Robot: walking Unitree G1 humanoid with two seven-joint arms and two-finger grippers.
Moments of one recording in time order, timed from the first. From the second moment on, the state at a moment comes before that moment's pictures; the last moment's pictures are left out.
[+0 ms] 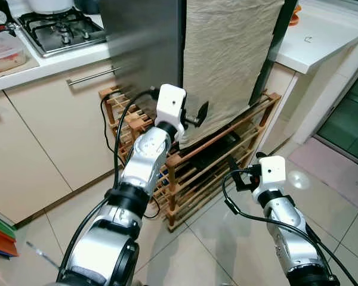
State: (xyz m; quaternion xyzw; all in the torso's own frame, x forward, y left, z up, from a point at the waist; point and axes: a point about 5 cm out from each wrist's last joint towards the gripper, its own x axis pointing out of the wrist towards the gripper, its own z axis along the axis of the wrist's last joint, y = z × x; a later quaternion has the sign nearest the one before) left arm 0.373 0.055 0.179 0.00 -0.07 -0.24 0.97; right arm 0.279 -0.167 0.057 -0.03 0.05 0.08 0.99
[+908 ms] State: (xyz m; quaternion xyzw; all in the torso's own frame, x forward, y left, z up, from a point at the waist) left arm 0.383 0.049 0.167 -0.01 -0.04 -0.22 0.98; right arm 0.278 -0.169 0.058 -0.04 0.04 0.08 0.99
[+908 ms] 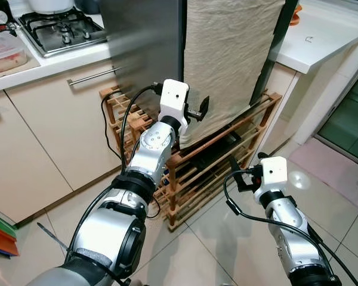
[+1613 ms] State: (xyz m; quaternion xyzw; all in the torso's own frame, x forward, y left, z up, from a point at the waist) left arm 0.387 0.043 0.163 0.01 -0.01 -0.21 0.98; right arm 0.273 -0.168 0.055 -0.04 0.05 0.09 0.99
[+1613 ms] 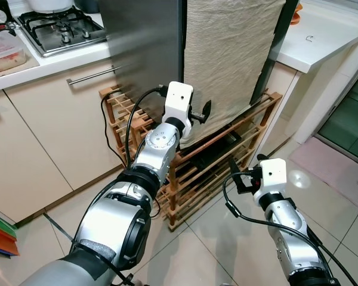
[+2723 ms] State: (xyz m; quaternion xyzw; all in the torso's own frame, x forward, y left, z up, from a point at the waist) left arm 0.386 0.023 0.170 -0.06 0.00 -0.24 0.97; right arm 0.271 -0.167 0.055 -0.04 0.05 0.09 0.99
